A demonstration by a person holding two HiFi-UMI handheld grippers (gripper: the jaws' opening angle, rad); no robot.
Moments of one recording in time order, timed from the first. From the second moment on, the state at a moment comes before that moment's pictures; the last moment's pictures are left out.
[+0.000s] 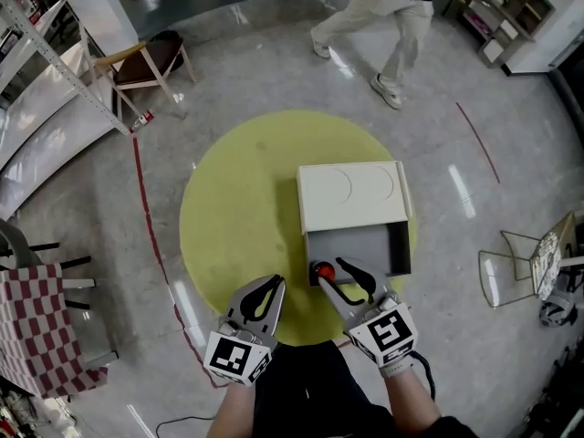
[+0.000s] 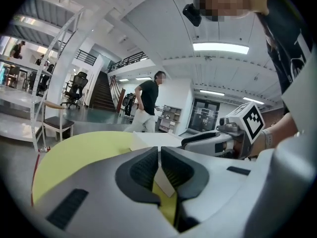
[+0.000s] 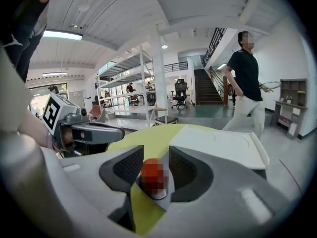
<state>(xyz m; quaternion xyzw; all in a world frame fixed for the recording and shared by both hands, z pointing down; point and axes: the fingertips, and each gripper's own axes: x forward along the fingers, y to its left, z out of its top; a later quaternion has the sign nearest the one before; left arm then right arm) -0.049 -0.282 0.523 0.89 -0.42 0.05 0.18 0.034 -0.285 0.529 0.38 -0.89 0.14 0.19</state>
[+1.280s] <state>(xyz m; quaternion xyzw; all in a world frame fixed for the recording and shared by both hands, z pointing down) -0.032 -0.306 0.449 0.90 -0.42 0.01 0.15 0.111 -0.290 0.423 0.48 -0.87 0.11 0.07</state>
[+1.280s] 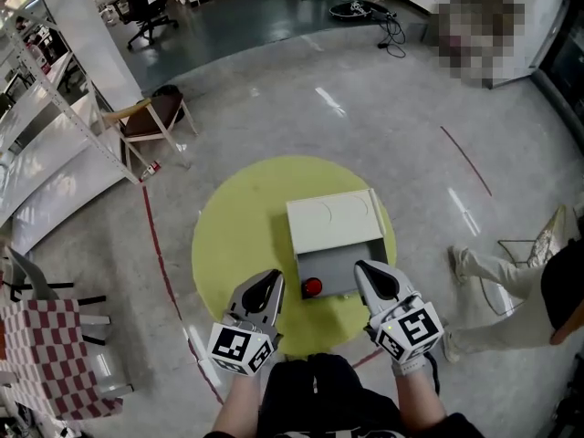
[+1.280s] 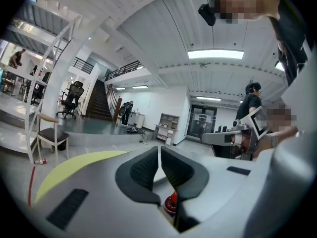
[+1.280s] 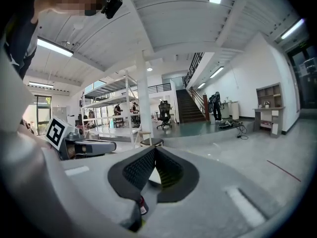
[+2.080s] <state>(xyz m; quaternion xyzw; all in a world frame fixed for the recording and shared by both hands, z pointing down) -0.045 -0.303 0.404 0.88 -0.45 -0.01 0.12 0.133 -0.280 0.378 0.50 -0.86 0.08 0.03</state>
